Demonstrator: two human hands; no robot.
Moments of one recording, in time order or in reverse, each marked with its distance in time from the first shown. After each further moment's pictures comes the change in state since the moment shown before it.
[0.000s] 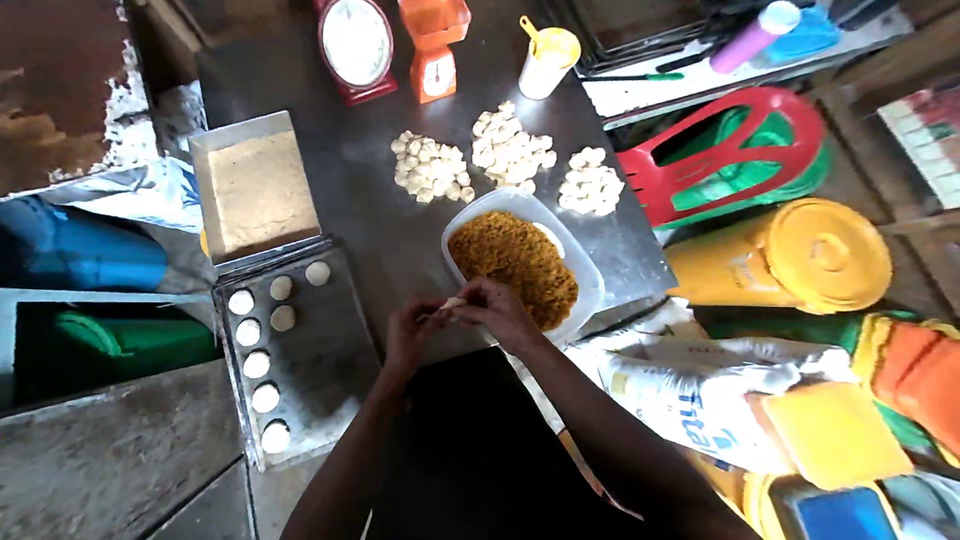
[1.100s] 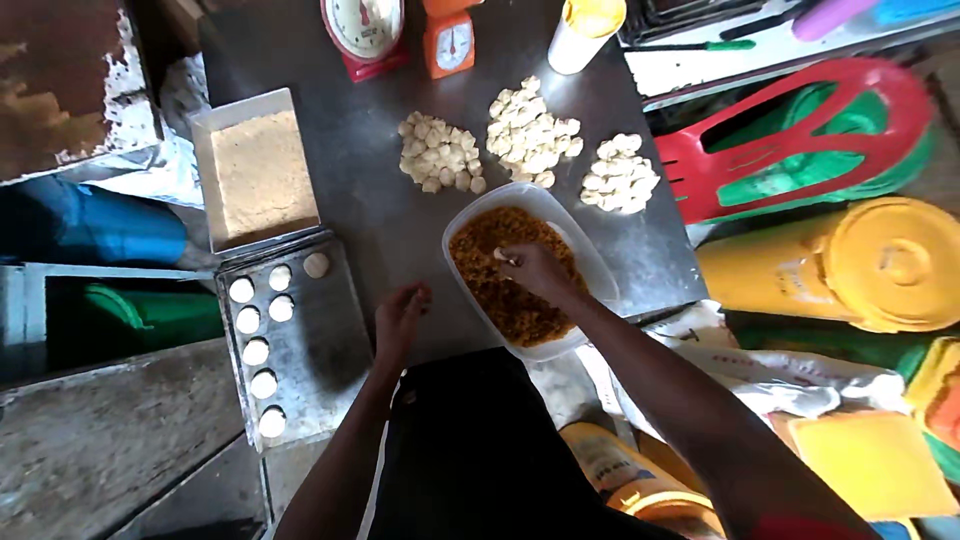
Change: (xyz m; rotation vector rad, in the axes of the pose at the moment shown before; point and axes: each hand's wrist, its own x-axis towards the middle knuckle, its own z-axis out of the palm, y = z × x) left_hand 0.028 -0.001 0.009 0.019 0.186 -0.233; right_hand 0.098 0.032 -0.123 -0.815 -0.014 0.000
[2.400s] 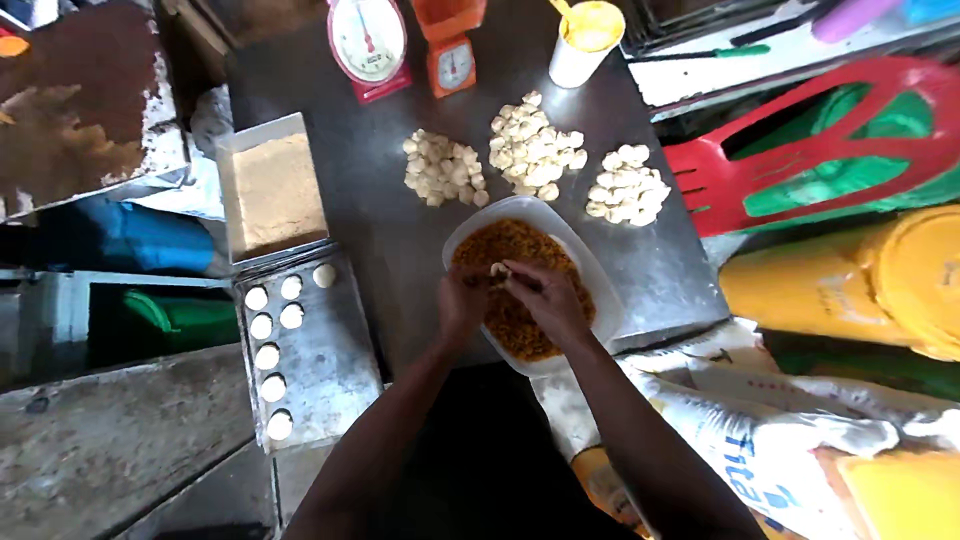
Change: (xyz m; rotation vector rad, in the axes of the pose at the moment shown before) left_hand 0.048 0.042 0.112 0.290 -0.015 -0.114; right_hand -0.054 -0.028 -0.006 0.404 0.252 -0.074
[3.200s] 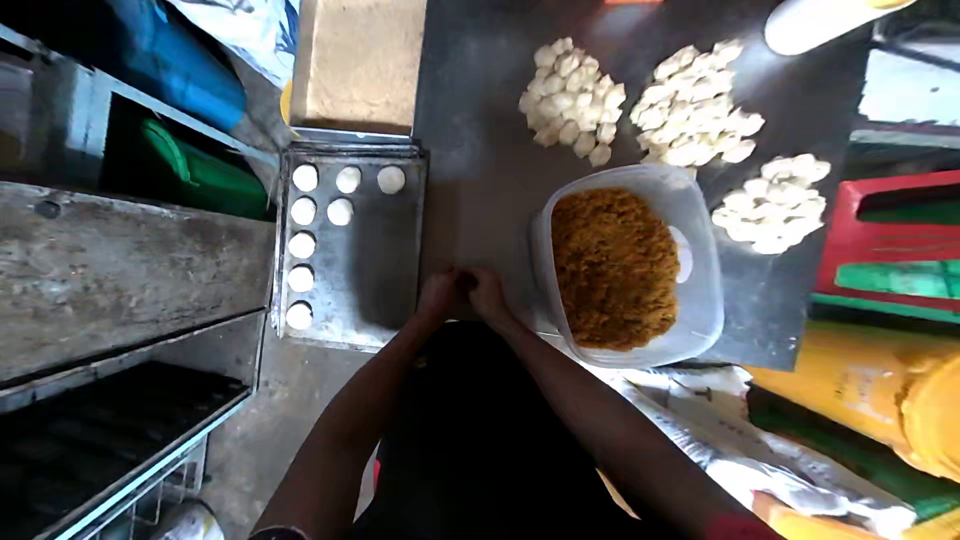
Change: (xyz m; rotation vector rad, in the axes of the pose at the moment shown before) left_hand -0.042 -0.216 -0.089 0.370 -0.037 -0.096; right_hand -0.027 0.065 0.230 -0.243 -0.506 0.092
